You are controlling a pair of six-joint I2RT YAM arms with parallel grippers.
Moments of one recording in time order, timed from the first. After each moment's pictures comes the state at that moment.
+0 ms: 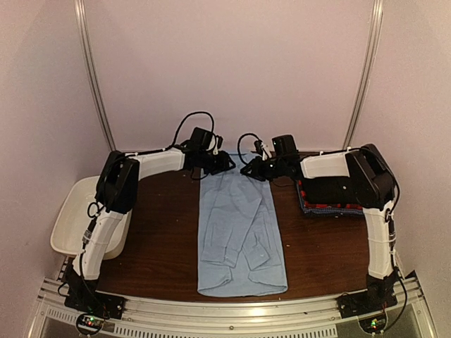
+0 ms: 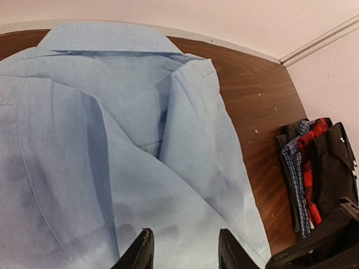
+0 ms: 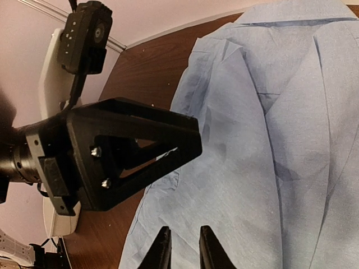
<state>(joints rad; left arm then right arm) -0.59 2.47 2.06 -0.23 0.30 -0.56 0.47 2.18 1.53 0.10 -0.52 0.58</state>
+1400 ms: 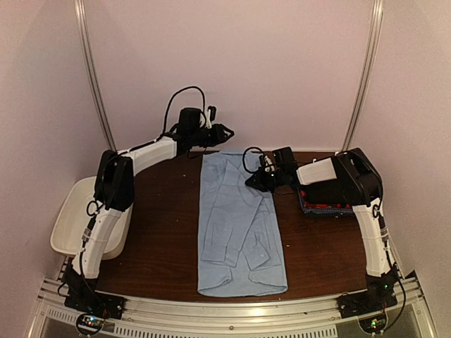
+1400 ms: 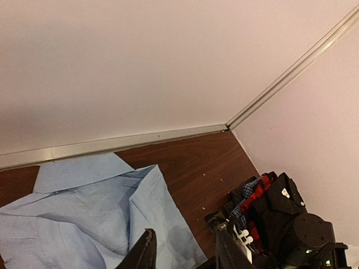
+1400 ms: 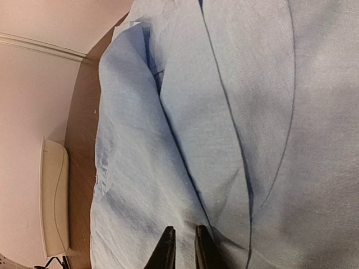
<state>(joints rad) -0.51 2.54 2.30 -0.04 0.40 -0.56 0.42 2.37 1.60 0.13 -0.53 0.70</state>
